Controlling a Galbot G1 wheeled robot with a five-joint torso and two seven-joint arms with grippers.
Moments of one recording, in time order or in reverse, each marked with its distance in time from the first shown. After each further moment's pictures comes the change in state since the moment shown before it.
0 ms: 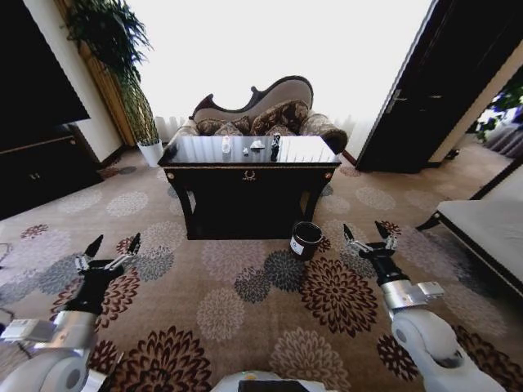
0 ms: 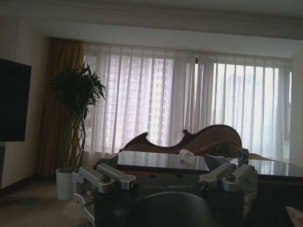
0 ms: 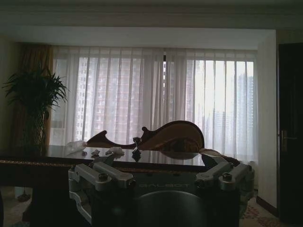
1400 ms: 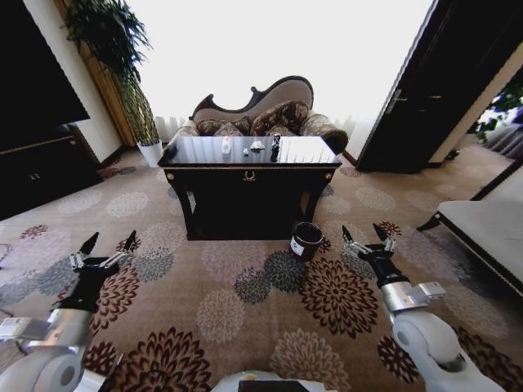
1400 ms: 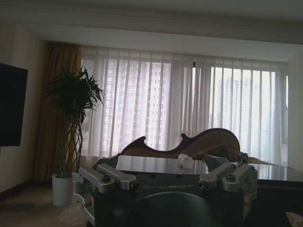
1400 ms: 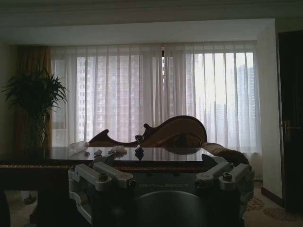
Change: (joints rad) left arm -0.008 0.007 -0.014 0.004 -0.015 -0.008 0.016; right arm -0.004 0.008 0.003 0.023 0.050 -0.034 -0.004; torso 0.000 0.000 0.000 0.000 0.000
